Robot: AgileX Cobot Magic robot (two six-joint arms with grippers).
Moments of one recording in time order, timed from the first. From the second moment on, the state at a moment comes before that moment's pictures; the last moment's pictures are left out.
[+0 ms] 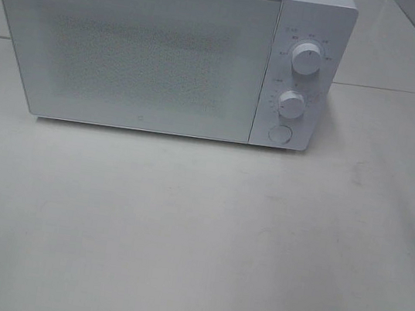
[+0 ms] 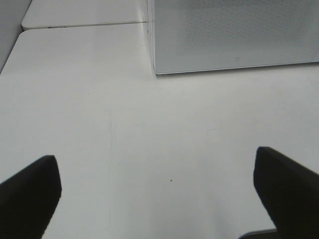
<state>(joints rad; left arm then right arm) 0.03 0.00 -0.50 -0.16 1.05 0.14 0.09 0.91 -0.53 -0.02 -0.03 0.00</state>
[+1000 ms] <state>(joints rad) 0.03 0.00 -0.50 -0.16 1.05 0.14 0.40 1.46 -0.34 0.36 -0.89 -0.27</state>
